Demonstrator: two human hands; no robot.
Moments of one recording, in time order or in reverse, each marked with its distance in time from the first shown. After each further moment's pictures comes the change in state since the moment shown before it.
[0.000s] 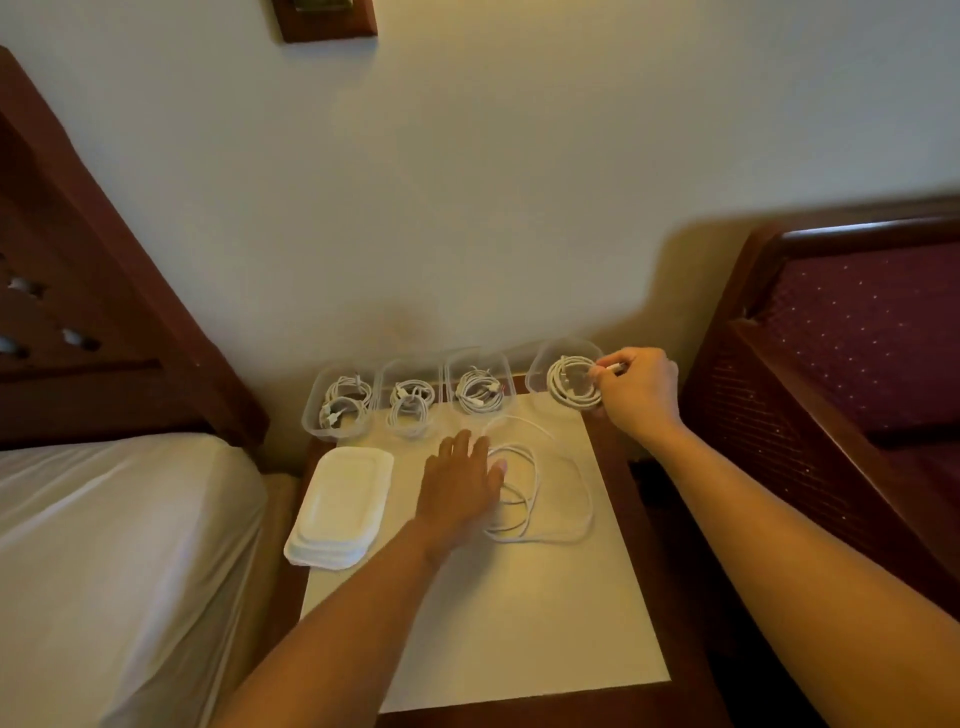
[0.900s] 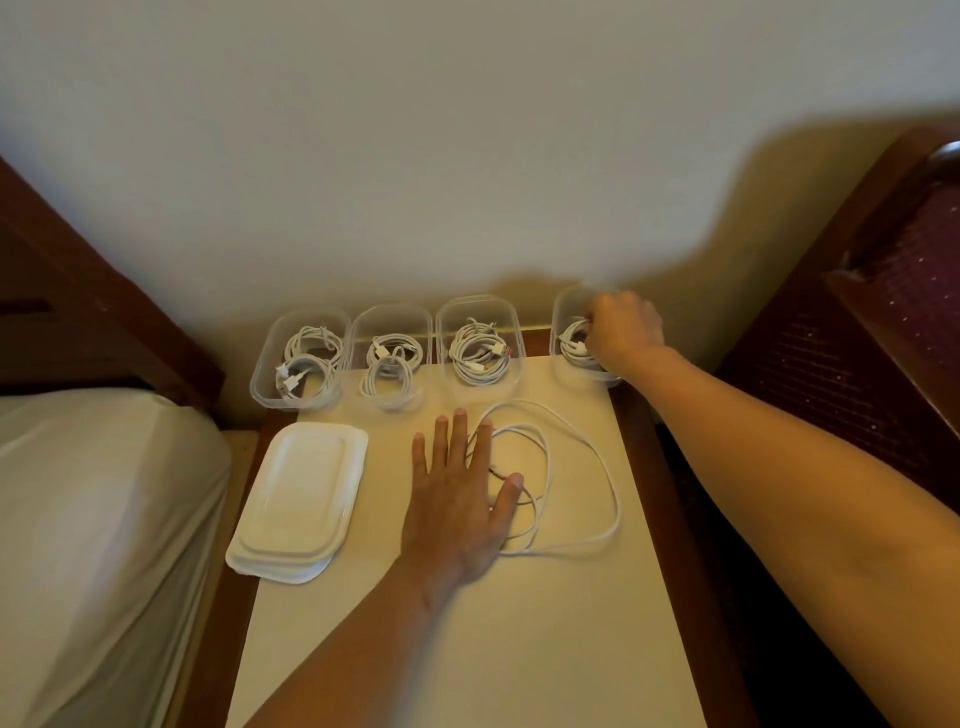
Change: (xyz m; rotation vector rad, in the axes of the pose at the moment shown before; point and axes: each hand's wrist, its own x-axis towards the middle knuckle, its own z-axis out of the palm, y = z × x) left_hand 0.008 -0.019 0.063 0.068 0.026 0.012; right_hand 0.127 0.055 0.103 -0.941 -0.198 -0.319
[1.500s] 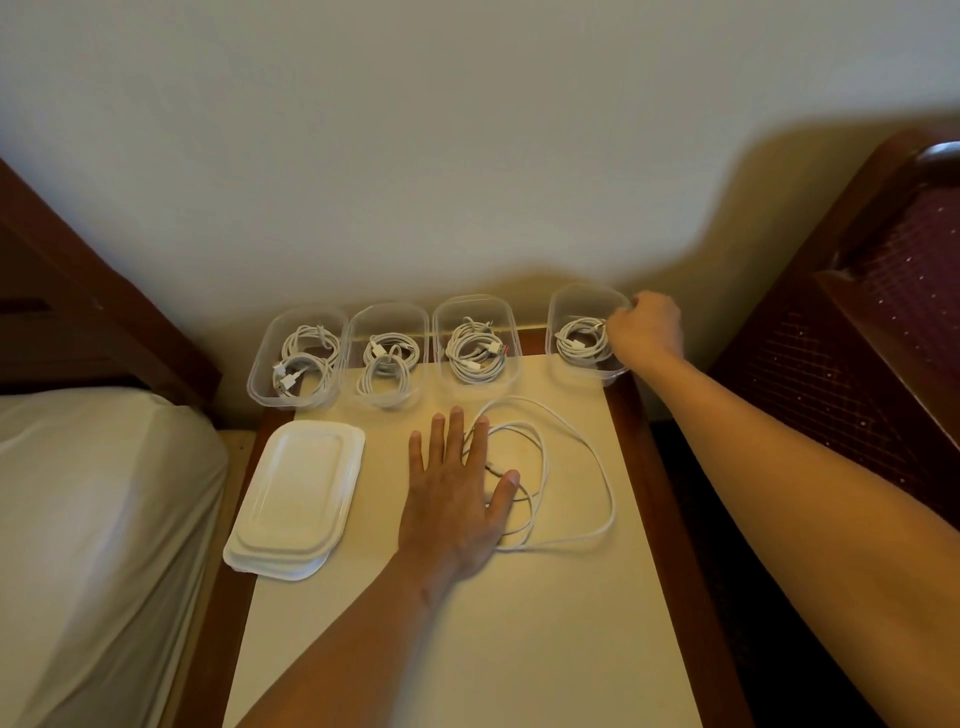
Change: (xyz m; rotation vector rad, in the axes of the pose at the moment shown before) left_hand -0.001 0.000 0.000 -0.008 0.012 -0.003; right_hand -0.014 0.022 -0.002 0.652 0.057 0.405
